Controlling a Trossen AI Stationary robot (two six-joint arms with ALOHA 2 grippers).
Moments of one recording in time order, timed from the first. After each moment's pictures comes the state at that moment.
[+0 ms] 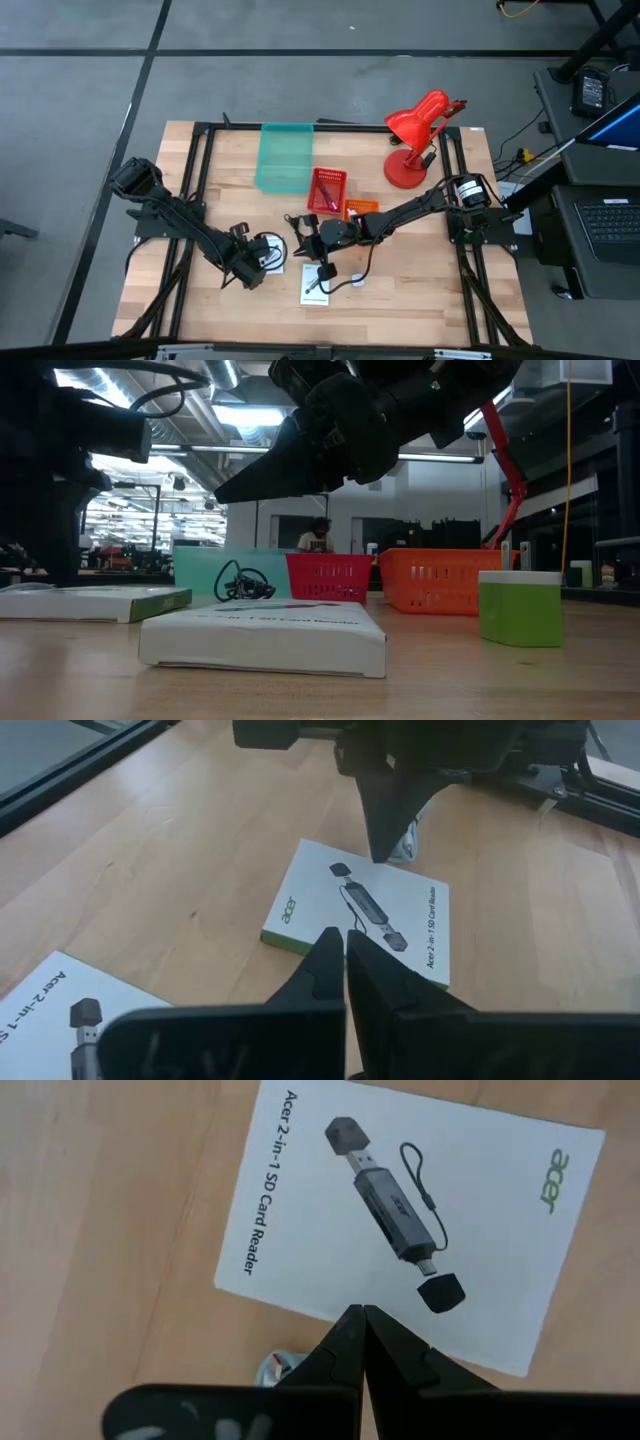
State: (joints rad) left arm -0.59 1.57 0.84 -0.72 -0.32 -0.93; right arm 0.21 2.01 1.19 0.34 0.00 -0.21
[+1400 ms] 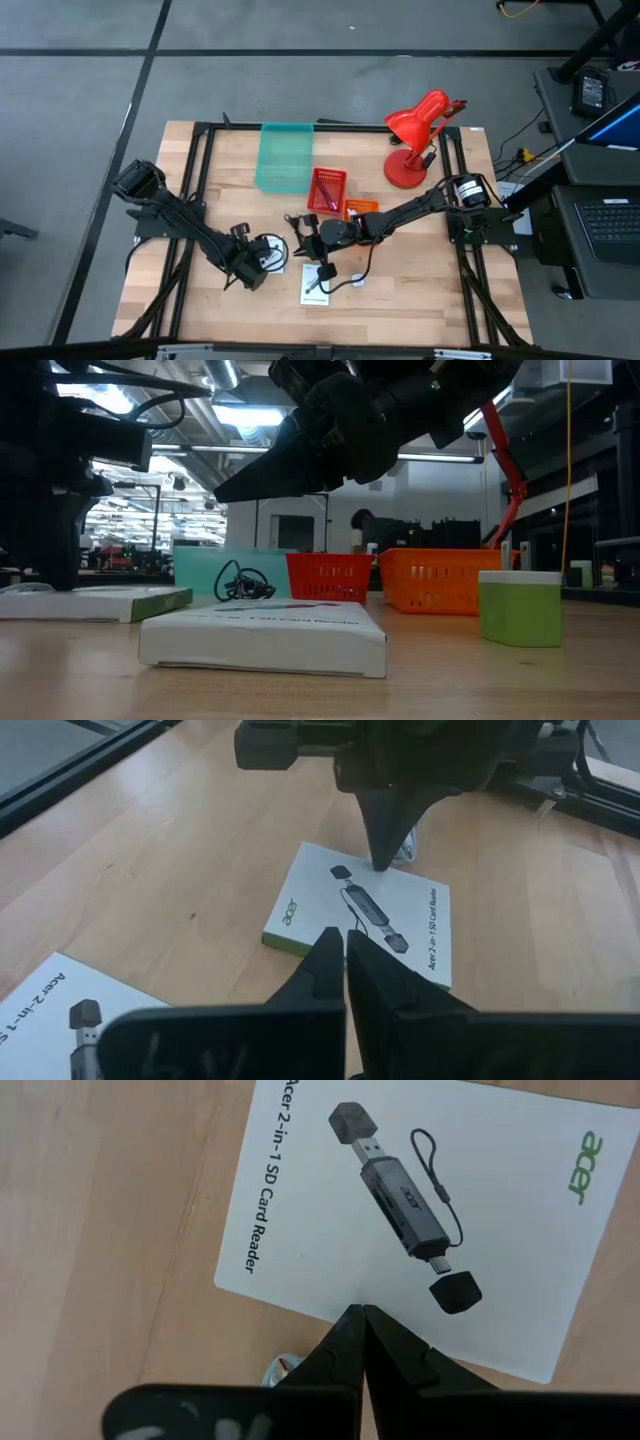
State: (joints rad) left arm -0.59 1.62 0.84 -0.73 -0.32 -0.93; right arm 0.21 2.01 1.19 0.34 0.00 -0.21
